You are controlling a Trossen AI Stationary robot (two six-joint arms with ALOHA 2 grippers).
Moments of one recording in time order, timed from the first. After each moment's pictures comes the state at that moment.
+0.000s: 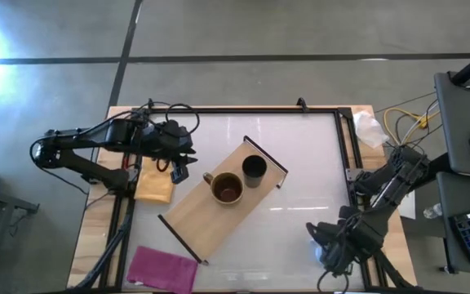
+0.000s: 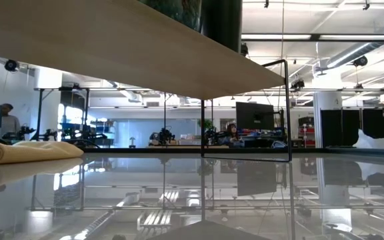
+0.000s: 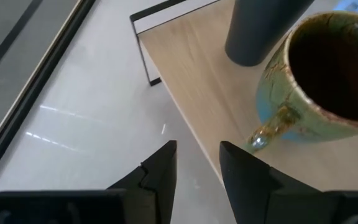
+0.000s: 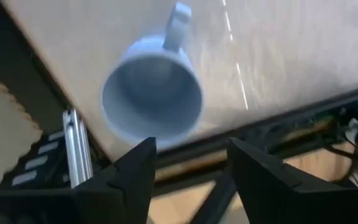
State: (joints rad) left arm 0.00 1.17 1.40 -1.06 -0.17 -0.25; right arm 0.85 1.63 1.49 -1.51 -0.15 1.18
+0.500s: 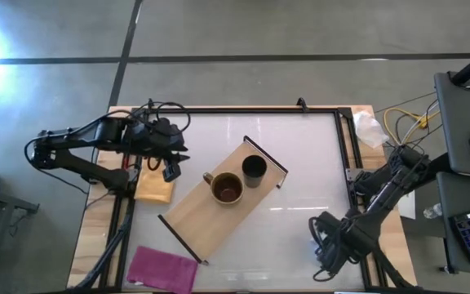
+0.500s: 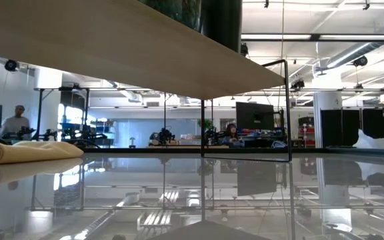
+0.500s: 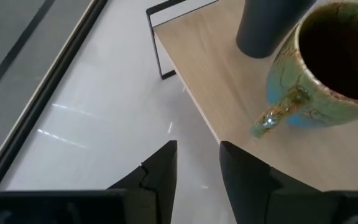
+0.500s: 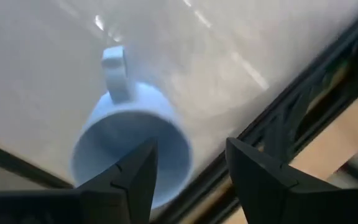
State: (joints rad) left arm 0.00 1.11 1.40 -1.12 -0.20 -0.25; right arm 0.88 1.62 1.34 -1.43 -0.08 1.69
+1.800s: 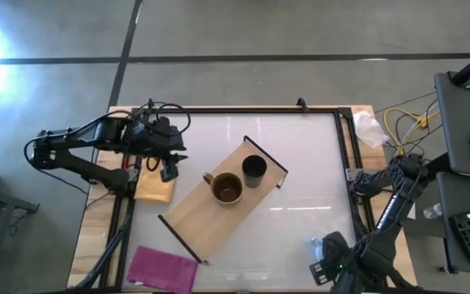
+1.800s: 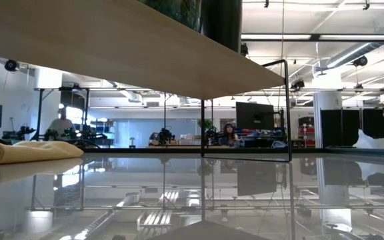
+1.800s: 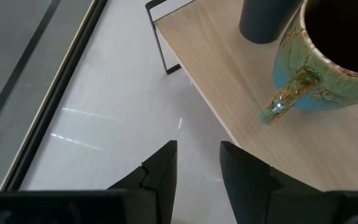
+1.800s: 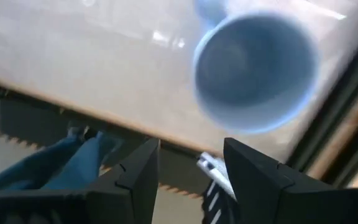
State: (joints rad) left arm 0.00 1.11 1.40 -1.14 -0.22 -0.17; right arm 1.00 1.73 1.54 -1.28 0.01 2.24
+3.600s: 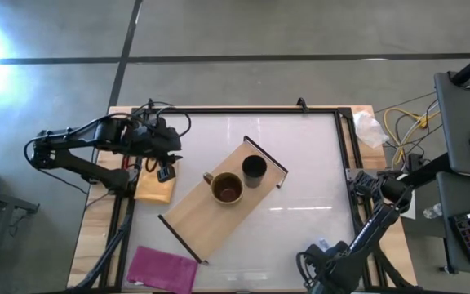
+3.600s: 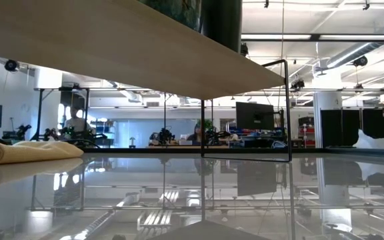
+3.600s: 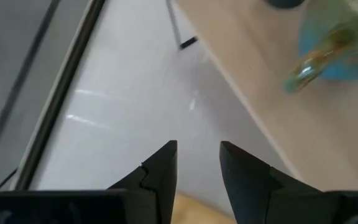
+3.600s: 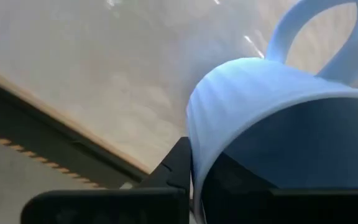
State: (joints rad) left arm 0.00 1.11 1.40 -1.24 -0.26 -0.17; right arm 0.94 1.97 1.55 -1.25 -0.14 1.74
